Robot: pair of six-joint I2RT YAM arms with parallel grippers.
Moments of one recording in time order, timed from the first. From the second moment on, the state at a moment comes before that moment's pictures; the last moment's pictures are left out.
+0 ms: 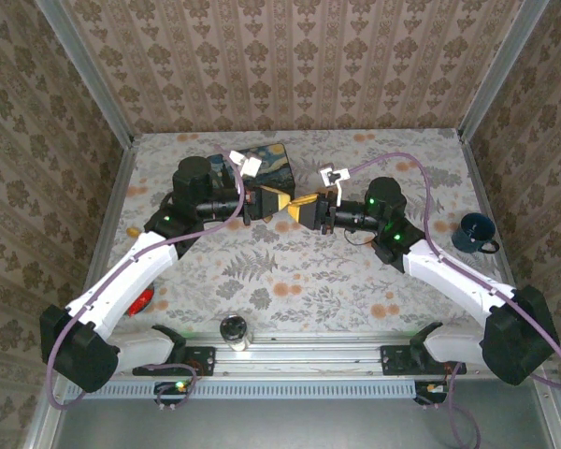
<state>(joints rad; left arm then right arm) -0.57 1.20 1.05 -0.05 0.88 -0.49 0.53 1.24 0.83 0.42 -0.77 0.62</state>
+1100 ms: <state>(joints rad) -0.51 1.19 0.98 0.11 0.89 -0.62 0.53 1.23 0.83 0.39 -0.81 0.61</state>
